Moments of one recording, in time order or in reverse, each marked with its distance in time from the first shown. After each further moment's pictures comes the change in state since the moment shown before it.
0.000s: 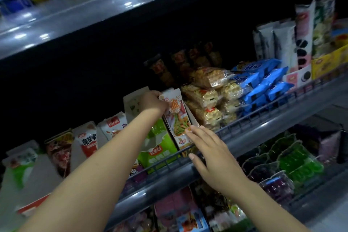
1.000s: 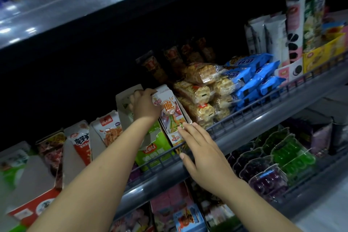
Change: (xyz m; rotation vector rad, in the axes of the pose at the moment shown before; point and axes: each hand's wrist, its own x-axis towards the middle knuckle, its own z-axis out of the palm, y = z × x) left_hand 0.010 -0.032 0.021 0.239 0.156 0.194; right_hand -0.001 -0.005 0.009 0.031 0.053 -0.022
